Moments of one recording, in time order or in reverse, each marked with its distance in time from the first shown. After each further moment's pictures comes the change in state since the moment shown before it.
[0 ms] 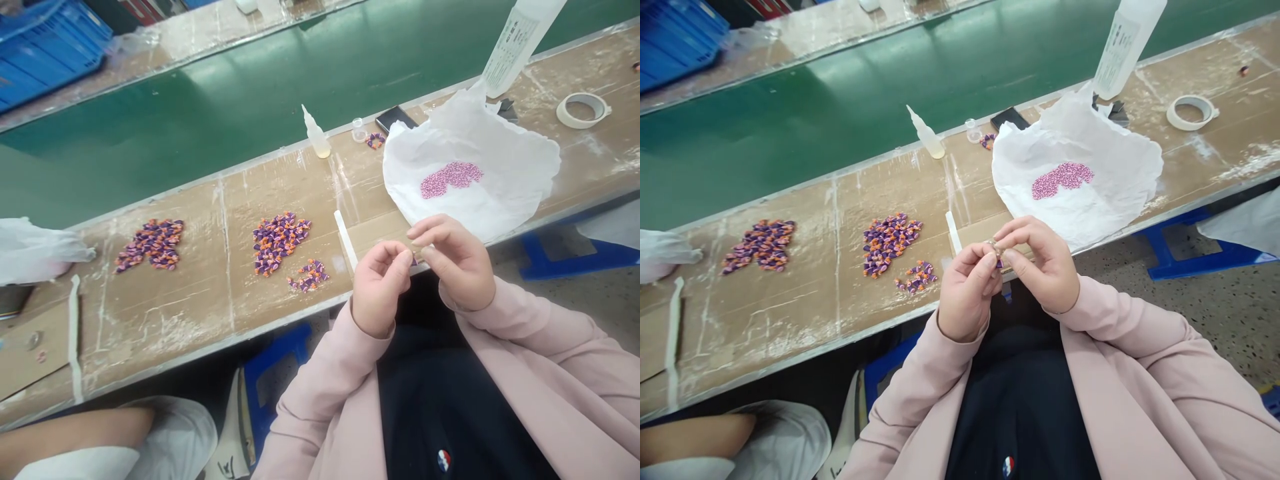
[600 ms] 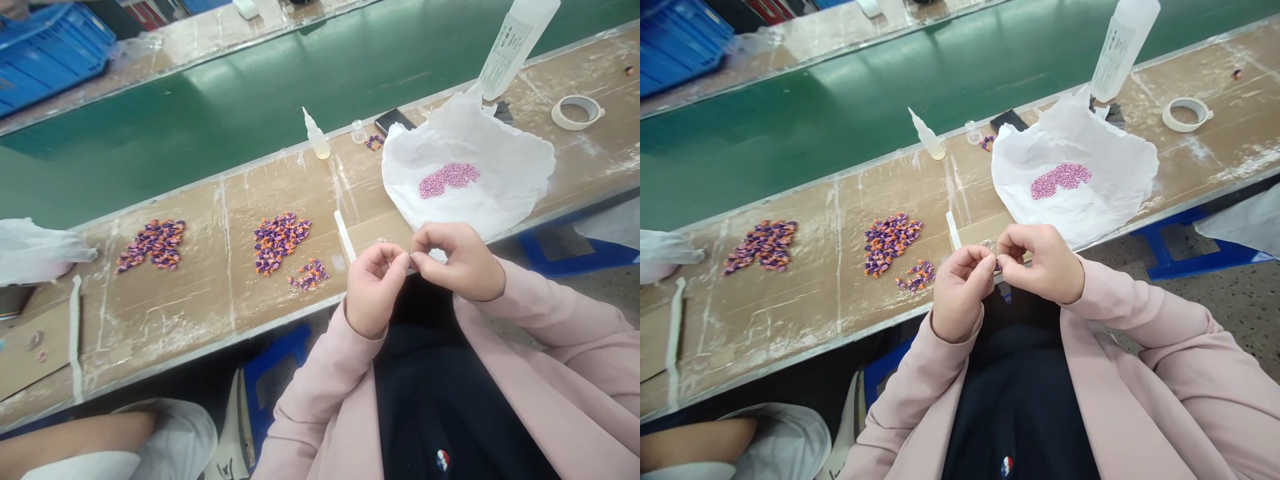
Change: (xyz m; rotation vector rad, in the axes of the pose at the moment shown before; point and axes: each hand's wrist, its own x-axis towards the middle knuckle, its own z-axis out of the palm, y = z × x) left_hand -0.004 0.009 -0.004 0.176 0.037 0.058; right_hand 0.024 -0.025 -0.014 -0.201 -0.359 0.151
